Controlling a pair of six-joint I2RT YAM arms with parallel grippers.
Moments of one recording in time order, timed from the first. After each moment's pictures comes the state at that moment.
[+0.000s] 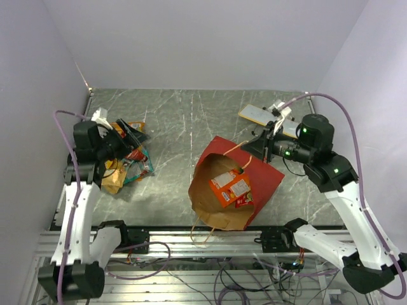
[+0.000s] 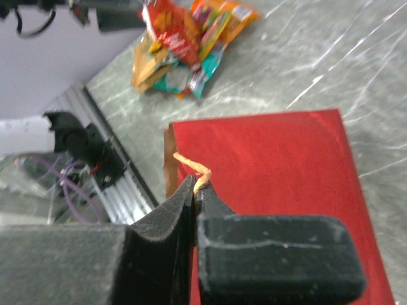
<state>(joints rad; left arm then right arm) 0.11 0.93 0.93 -0.54 0.46 -0.67 0.46 0.94 1.21 -0.63 -0.56 0.15</state>
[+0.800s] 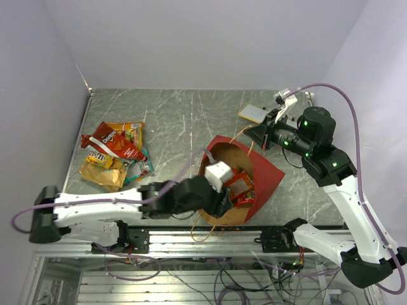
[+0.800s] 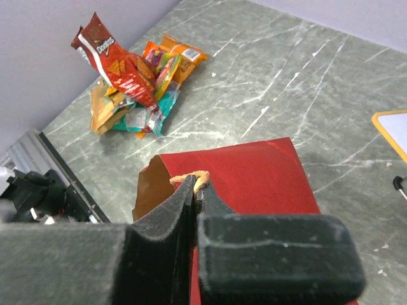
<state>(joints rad) -1.33 1.12 0.94 -0.25 -0.18 -0.56 0.46 0.97 1.27 -0.53 -0.36 0.17</state>
